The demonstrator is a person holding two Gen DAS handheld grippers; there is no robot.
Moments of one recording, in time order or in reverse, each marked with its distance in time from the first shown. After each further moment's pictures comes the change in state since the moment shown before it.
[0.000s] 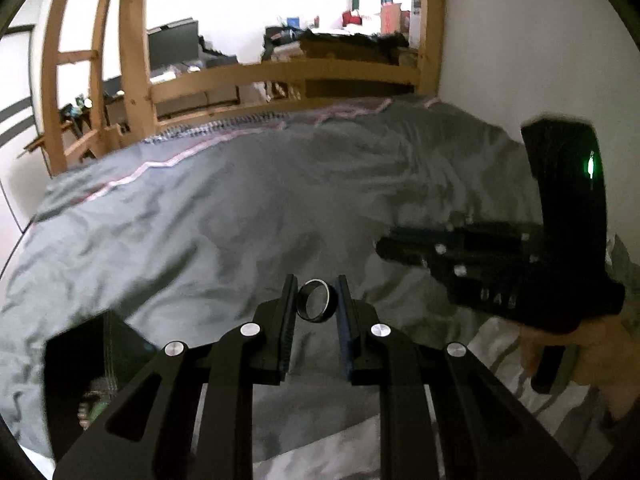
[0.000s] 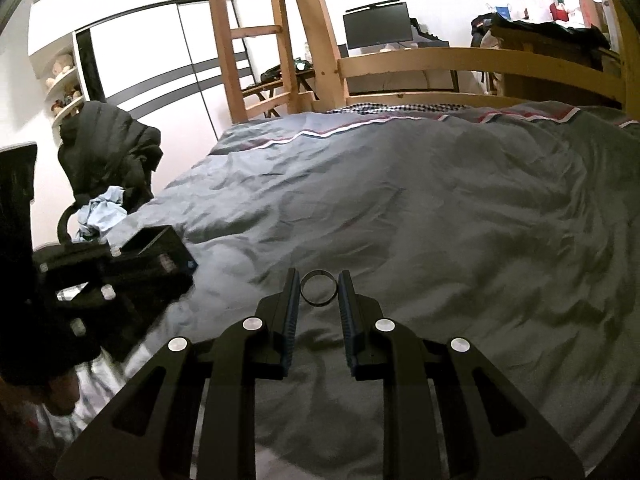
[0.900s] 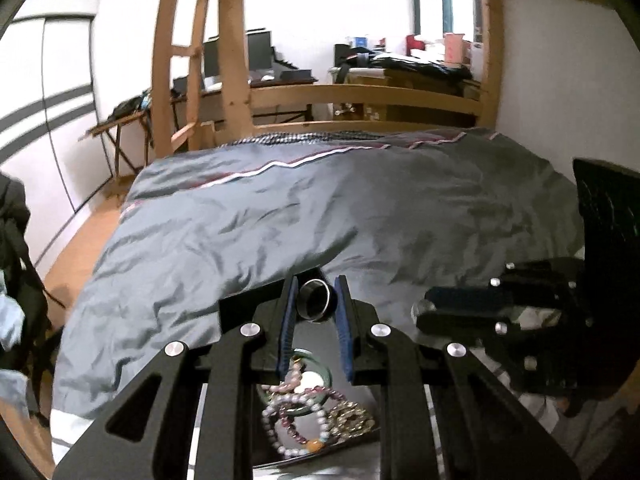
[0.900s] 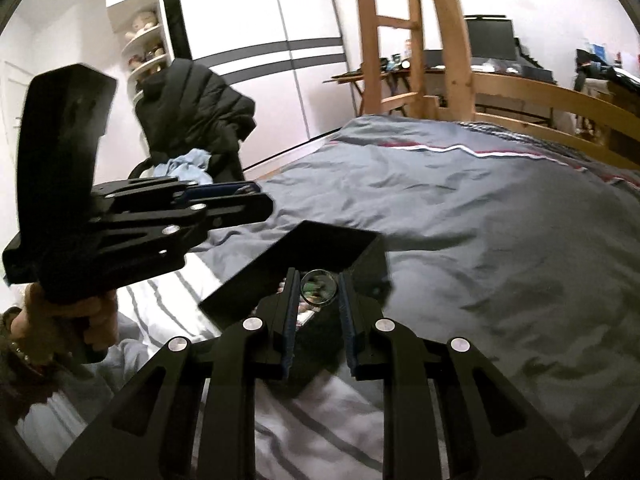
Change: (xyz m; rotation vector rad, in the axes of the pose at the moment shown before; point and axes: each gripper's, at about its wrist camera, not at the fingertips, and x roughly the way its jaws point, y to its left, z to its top) left arm -0.112 0.128 -0.034 -0.105 -0.034 0.164; right arm 0.014 0.192 0.003 -0.202 0.052 0.230
